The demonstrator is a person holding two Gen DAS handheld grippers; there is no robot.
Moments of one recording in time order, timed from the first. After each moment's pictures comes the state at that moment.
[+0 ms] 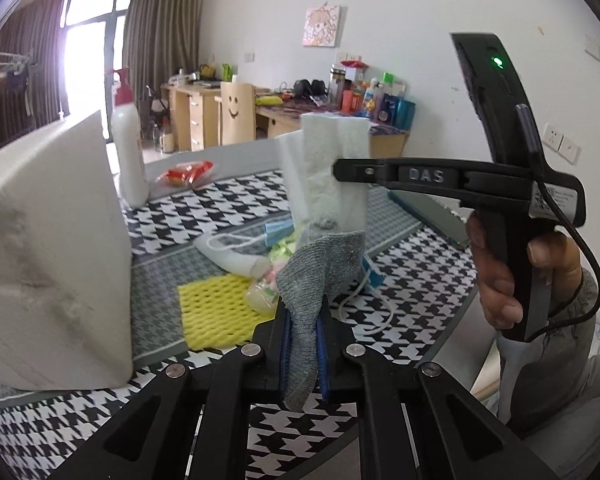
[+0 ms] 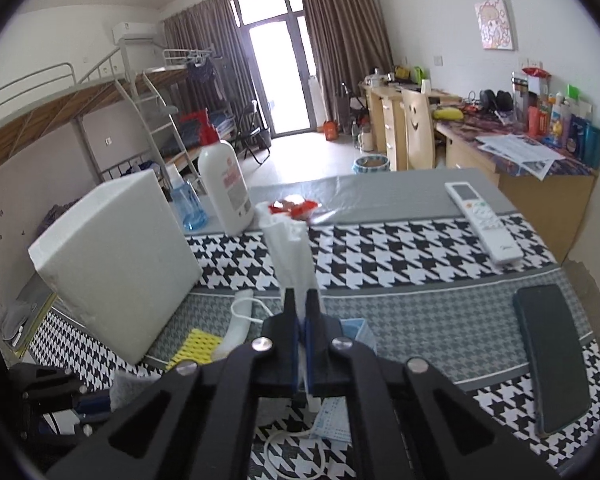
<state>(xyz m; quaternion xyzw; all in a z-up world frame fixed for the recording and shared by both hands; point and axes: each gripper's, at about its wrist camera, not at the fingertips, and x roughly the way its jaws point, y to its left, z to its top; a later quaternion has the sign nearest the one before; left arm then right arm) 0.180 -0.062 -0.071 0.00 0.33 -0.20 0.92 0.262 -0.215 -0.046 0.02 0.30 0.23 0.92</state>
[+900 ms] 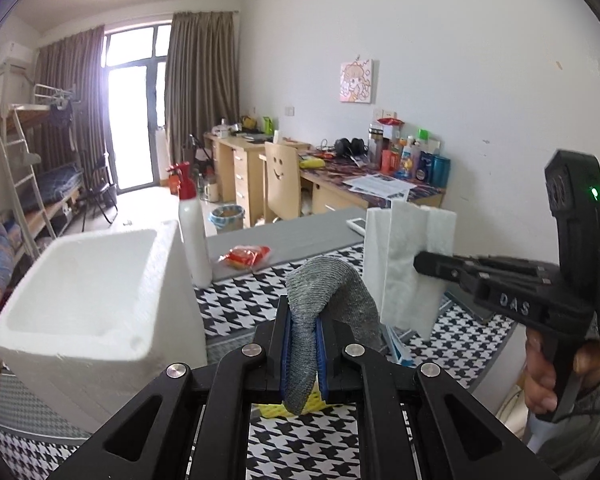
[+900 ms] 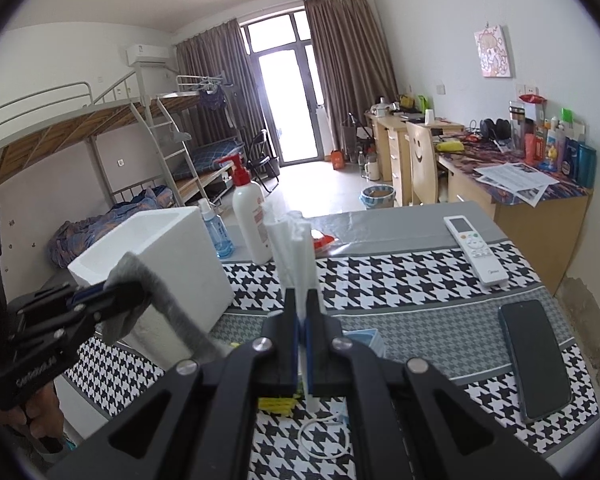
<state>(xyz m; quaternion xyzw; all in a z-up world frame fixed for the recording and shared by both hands) 0.184 -0.042 0.002 0.01 0.25 -0.12 0.96 0.222 -0.215 -0.009 0.03 0.25 0.24 0.94</state>
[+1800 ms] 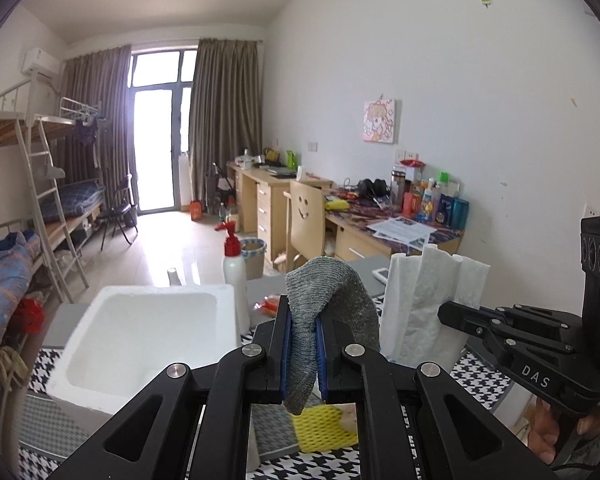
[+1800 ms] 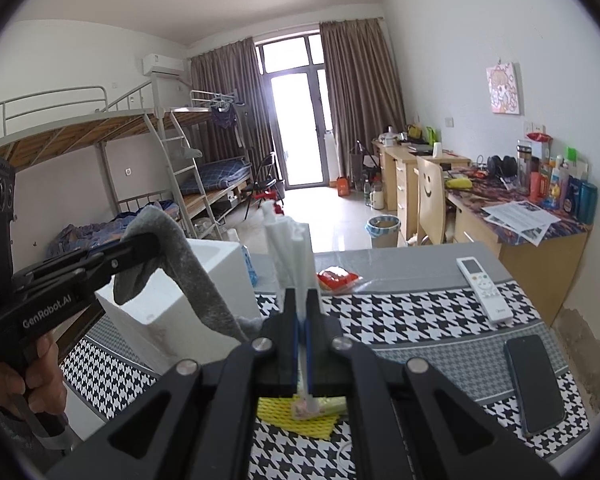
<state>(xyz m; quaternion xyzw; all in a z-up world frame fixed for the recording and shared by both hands) 0.184 -0.011 0.050 -0.01 0.19 -0.08 0.98 0.201 -0.179 0.027 0.01 0.20 0.24 0.95</state>
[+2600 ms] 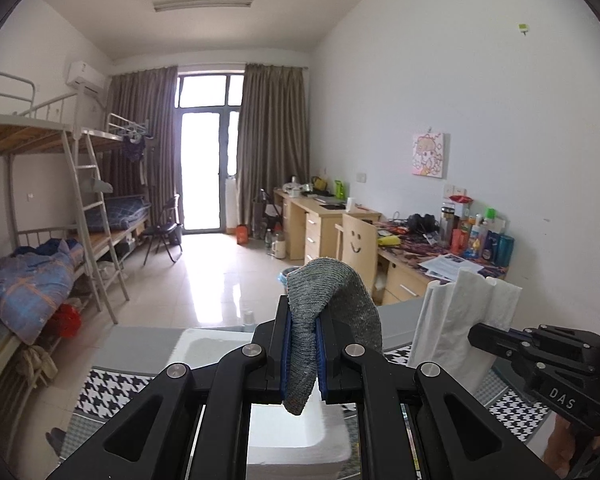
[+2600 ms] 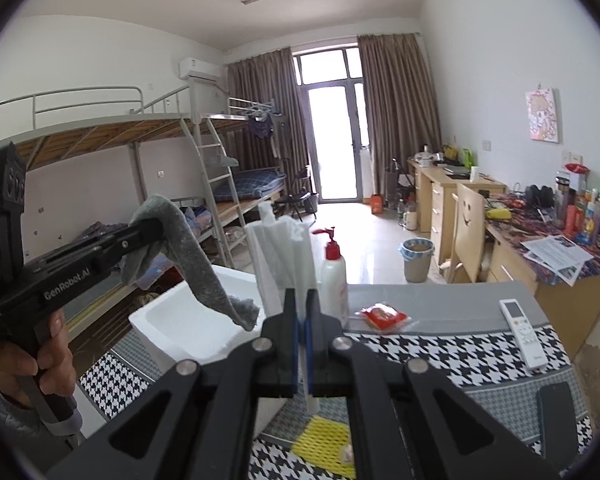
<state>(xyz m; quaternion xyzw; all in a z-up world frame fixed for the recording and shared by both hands) 0.186 0.049 0.080 -0.02 0.14 0.01 0.99 0.209 -0.127 0.057 0.00 0.17 0.30 0.94</state>
